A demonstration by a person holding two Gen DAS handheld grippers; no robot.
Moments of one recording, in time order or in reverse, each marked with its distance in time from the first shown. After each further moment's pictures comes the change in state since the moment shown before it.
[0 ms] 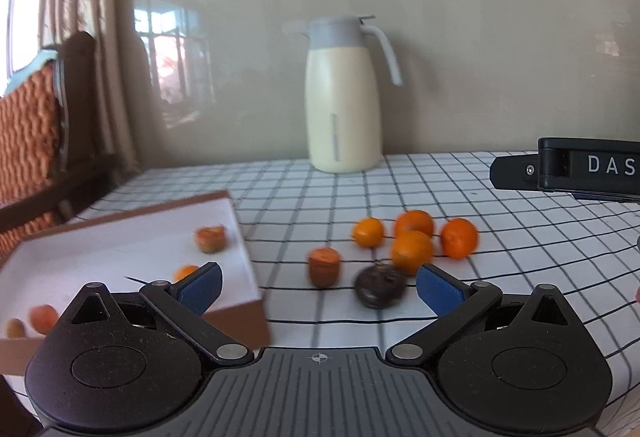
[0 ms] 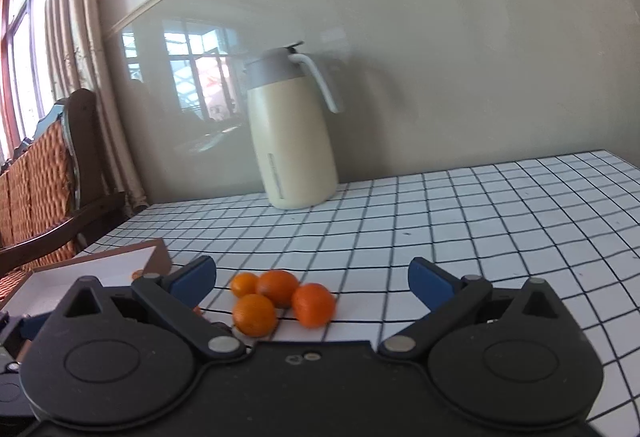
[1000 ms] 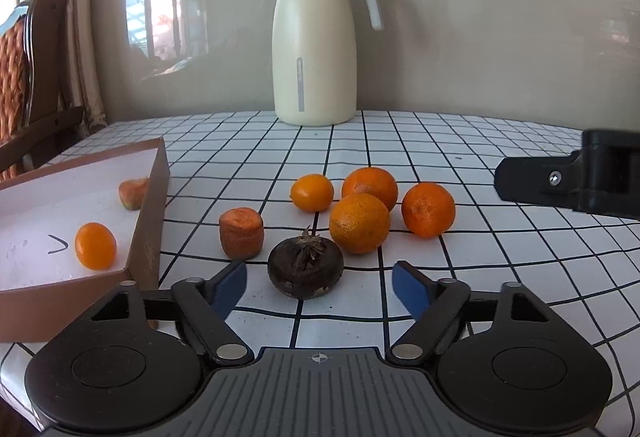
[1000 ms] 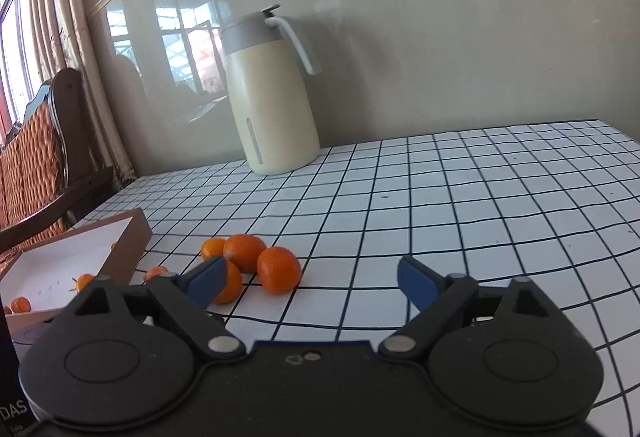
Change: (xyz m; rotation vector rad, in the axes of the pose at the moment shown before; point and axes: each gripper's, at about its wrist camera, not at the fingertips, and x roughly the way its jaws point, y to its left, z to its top) left arm 0.055 -0.046 -0.011 -0.052 0.123 -0.019; right arm 0.015 -0.019 -0.008 0.003 0.107 0.007
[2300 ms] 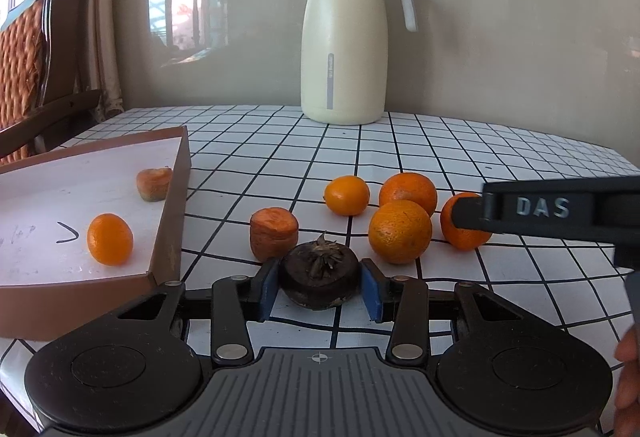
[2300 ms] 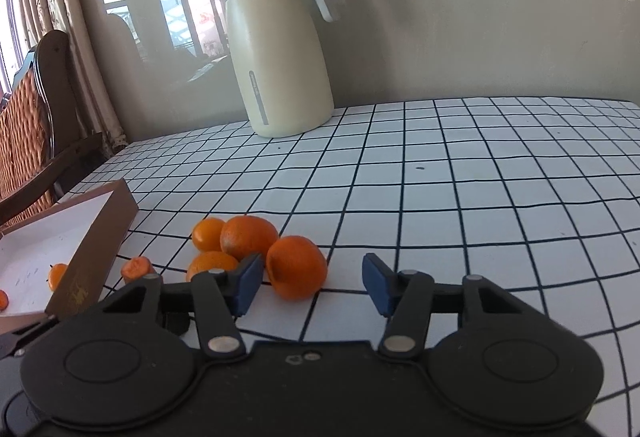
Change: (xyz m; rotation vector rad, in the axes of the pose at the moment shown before) left arm 0.013 0.018 0.001 -0.058 0.003 0.033; right arm 0.068 0.015 0.006 -0.002 0.112 -0.001
